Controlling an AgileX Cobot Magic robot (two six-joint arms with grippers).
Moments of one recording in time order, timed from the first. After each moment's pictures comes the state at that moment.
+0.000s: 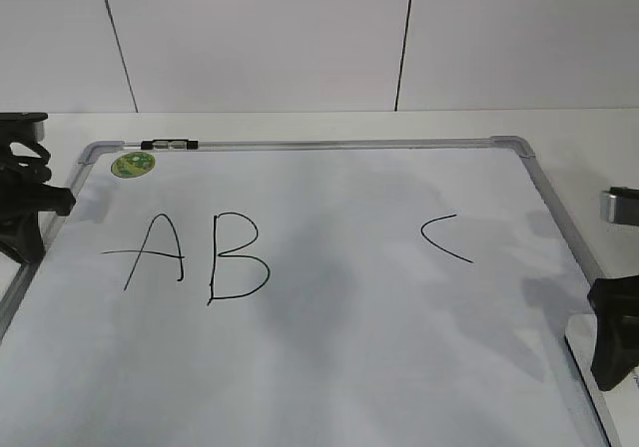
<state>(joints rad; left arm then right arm) -0.05 1.95 -1.24 -0.06 0.83 0.03 0.06 1.53 -0.86 0.14 1.13 0.05</state>
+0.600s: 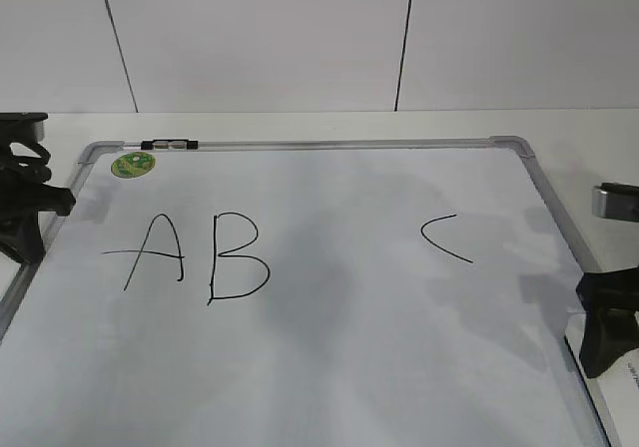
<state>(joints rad) -0.05 1.95 -1.24 -0.06 0.83 0.03 0.06 1.57 -0.86 0.14 1.05 0.05</state>
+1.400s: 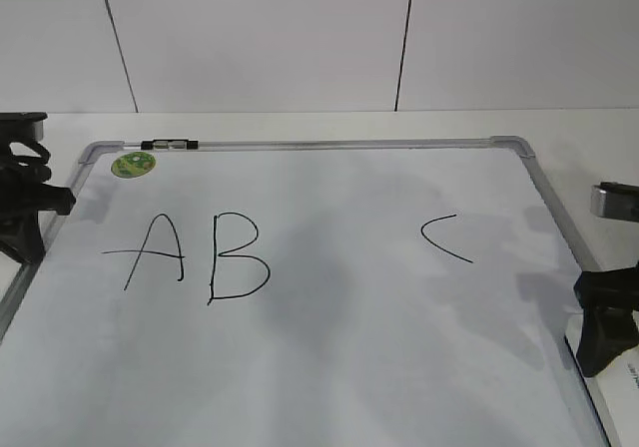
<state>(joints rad) -0.05 1.95 -1.24 -0.07 0.83 0.03 0.06 1.57 -0.86 0.15 1.04 0.05</state>
